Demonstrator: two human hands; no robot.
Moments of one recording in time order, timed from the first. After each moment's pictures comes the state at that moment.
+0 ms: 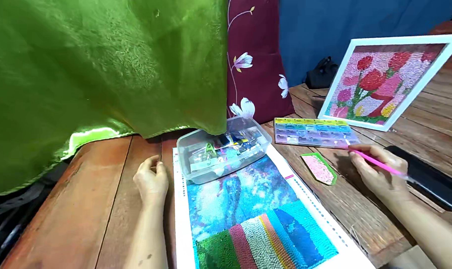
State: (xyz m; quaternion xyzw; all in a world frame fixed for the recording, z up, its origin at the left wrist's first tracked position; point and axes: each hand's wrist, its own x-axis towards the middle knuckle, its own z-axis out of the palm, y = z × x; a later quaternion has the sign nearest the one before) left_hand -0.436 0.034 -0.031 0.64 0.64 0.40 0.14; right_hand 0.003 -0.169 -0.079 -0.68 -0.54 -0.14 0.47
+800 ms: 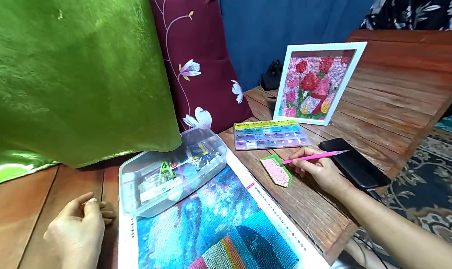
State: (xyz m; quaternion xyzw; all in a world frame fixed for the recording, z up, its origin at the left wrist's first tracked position) left_hand -0.441 0.046 -0.040 0.62 0.63 0.43 0.20; right_hand -0.003 -0.170 -0.069 -0.65 -0.46 0.19 0.57
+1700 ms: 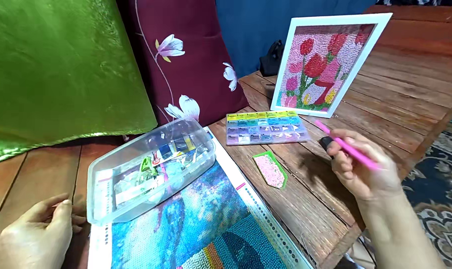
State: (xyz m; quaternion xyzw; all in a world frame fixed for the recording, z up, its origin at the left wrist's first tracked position) left_hand -0.445 0.041 -0.036 0.66 0.63 0.37 0.17; right_hand 0.011 -0.203 -0.034 -0.46 -0.31 0.32 0.77
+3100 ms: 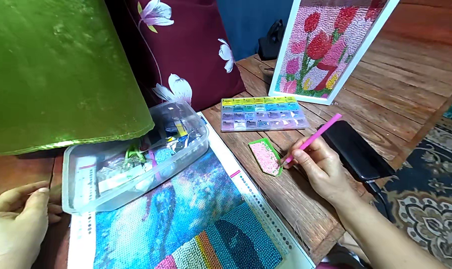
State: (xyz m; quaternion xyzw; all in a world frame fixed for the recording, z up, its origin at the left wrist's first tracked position) left_hand -0.431 0.032 -0.024 0.67 0.63 0.35 0.18; right_hand -0.024 -0.184 -0.076 -0.60 -0.53 0.10 0.59
